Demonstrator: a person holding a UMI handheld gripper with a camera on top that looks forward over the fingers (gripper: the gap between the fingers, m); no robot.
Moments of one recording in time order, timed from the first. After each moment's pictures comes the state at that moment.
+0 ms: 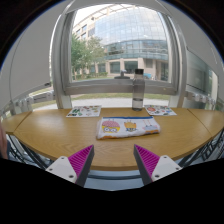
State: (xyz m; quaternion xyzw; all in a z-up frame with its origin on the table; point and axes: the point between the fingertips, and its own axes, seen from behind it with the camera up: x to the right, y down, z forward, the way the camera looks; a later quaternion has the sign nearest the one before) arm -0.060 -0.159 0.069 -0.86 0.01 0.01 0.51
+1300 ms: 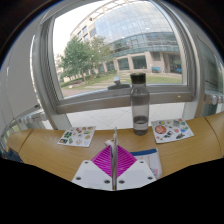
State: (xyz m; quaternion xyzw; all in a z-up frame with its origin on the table) arm -0.005 0.028 0.104 -0.86 0.00 0.11 0.50
